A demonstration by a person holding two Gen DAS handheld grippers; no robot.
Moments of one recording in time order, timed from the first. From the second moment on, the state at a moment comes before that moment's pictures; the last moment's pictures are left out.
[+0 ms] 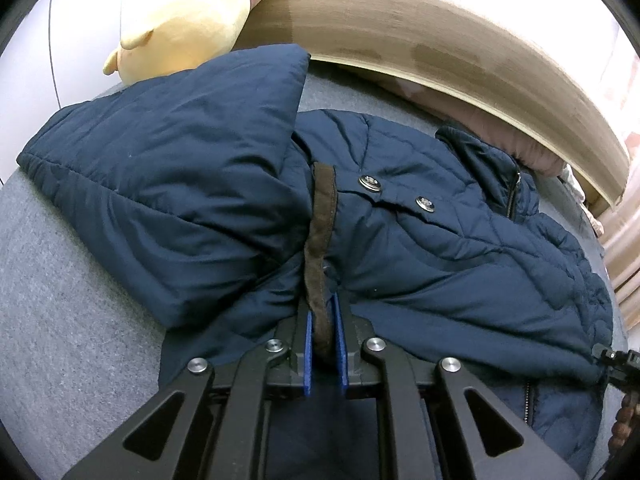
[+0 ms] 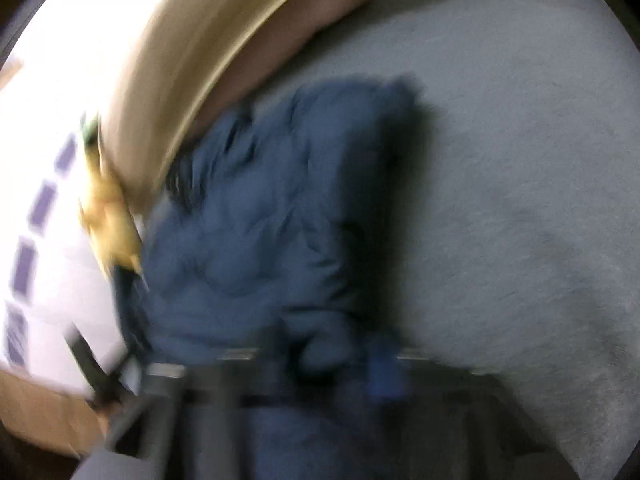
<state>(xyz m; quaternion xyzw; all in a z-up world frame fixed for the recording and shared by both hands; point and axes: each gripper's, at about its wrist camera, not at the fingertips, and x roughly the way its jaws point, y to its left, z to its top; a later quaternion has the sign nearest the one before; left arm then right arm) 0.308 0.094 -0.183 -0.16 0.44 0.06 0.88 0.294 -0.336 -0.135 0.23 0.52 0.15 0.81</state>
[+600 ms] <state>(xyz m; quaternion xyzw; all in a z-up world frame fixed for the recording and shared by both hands) 0.315 0.084 -0.188 -0.13 0.44 0.05 0.89 0.275 -0.359 -0.044 0.23 0.38 0.09 0.89</state>
